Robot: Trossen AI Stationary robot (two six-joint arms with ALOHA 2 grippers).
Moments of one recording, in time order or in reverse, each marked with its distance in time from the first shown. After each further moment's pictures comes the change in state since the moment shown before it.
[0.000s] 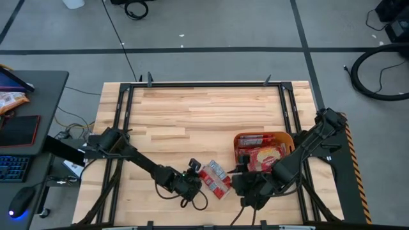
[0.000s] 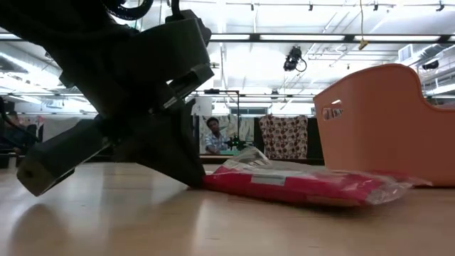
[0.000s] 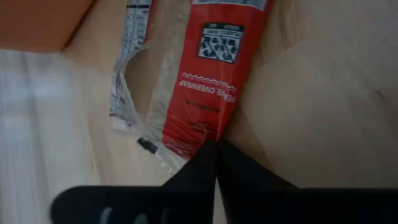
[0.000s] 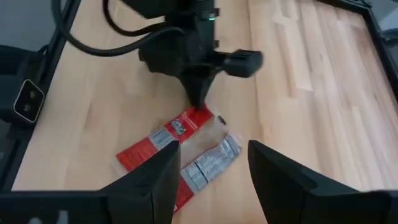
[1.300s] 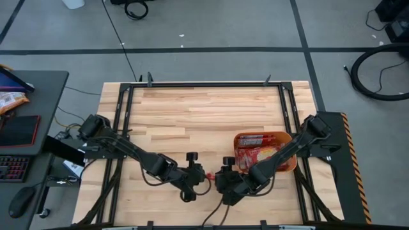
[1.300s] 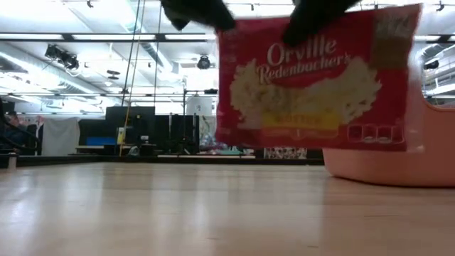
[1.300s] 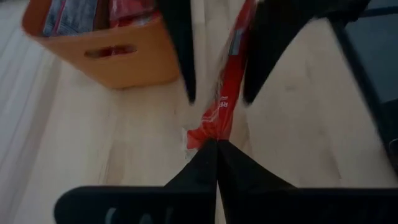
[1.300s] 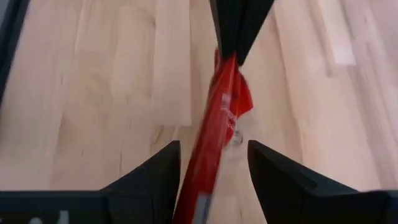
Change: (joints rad) left arm 0.042 -0.267 0.160 -0.139 0.156 -0.452; right arm -0.119 0.192 0.000 0.166 -0.107 0.019
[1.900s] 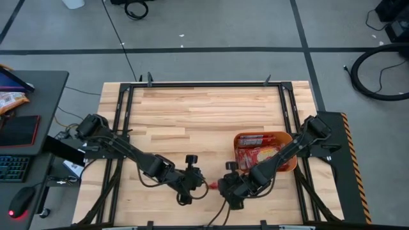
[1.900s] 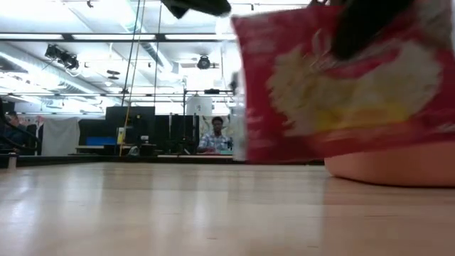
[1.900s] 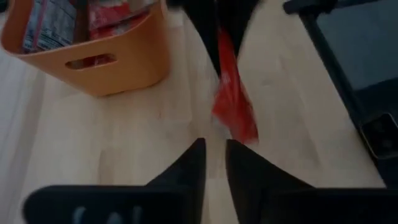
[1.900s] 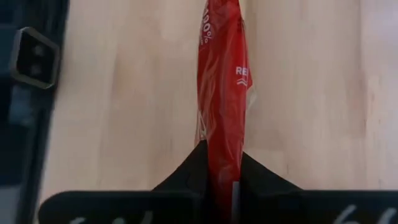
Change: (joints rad) left arm -0.025 -0.022 0.001 -0.008 0.037 0.062; right arm 0.002 0.010 0.026 -0.110 -0.231 0.038
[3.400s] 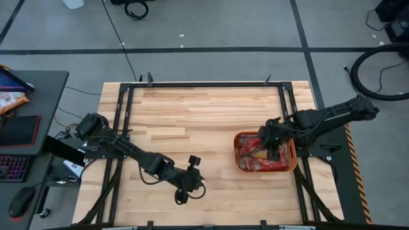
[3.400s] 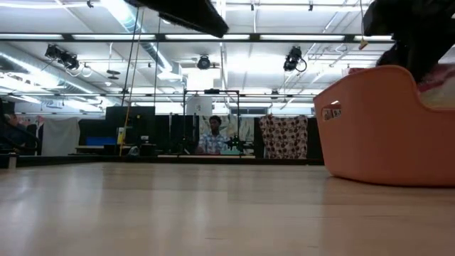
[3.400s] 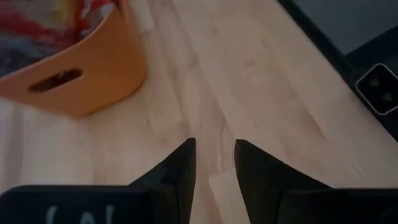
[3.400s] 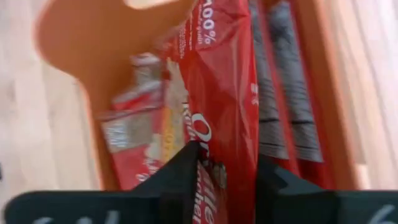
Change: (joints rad) left arm 0.020 -0.015 -0.101 0.115 0.091 0.216; right arm -0.370 -0.913 -0.640 -0.267 -0.259 -0.045
